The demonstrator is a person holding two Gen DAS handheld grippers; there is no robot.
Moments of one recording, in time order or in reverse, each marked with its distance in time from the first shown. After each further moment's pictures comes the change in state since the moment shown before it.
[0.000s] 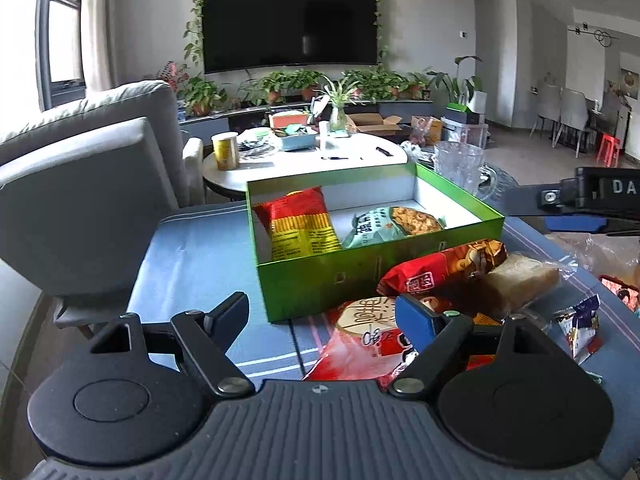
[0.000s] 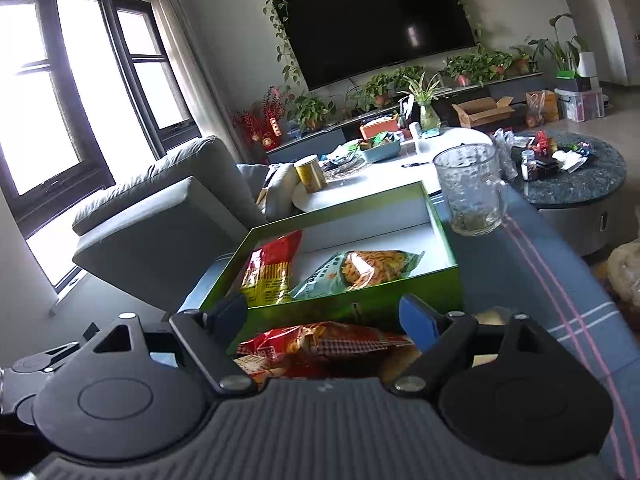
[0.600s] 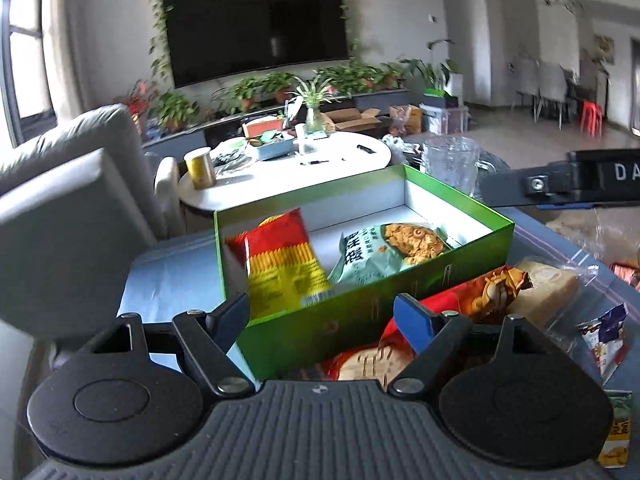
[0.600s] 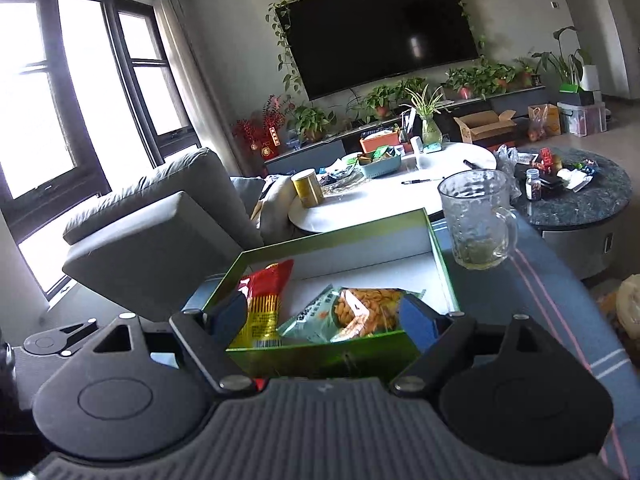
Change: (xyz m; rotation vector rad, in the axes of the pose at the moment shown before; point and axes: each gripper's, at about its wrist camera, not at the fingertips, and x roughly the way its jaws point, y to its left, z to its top) left arm 0.050 -0.007 0.028 0.106 0.004 -0.039; right arm 0.024 -0.006 0.020 -0.029 -0.029 -0.003
